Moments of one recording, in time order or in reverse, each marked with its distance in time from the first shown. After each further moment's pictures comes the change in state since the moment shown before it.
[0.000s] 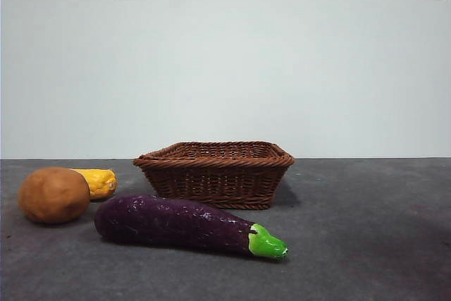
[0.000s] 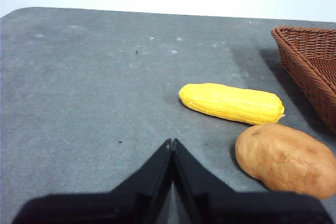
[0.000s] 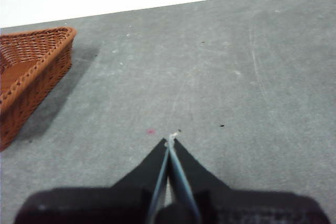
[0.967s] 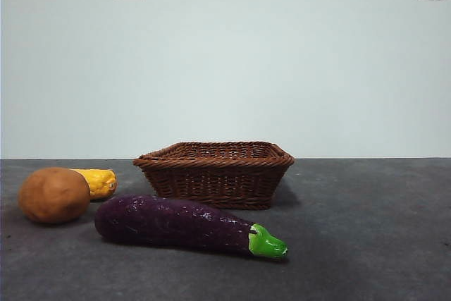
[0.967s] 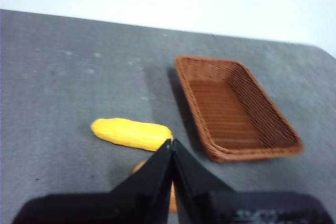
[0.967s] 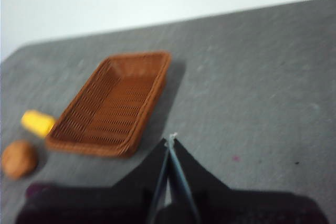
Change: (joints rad) left arm 0.000 0.312 0.629 -0.437 0.299 -0.061; right arm 0.000 0.459 0.733 -0.431 -0.295 -0.001
